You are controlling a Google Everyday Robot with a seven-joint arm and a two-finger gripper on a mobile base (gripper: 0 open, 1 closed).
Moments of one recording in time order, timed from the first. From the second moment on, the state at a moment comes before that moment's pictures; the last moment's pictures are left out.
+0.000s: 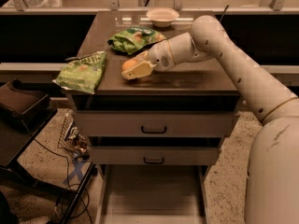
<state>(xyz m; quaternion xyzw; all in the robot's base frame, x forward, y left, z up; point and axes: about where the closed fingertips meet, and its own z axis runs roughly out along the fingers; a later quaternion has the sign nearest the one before) 0.675 0.050 0.833 -0.54 0.64 0.41 0.36</state>
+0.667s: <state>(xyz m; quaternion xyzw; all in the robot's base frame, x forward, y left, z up) 0.673 0.056 0.831 -0.54 0.63 0.41 0.36</state>
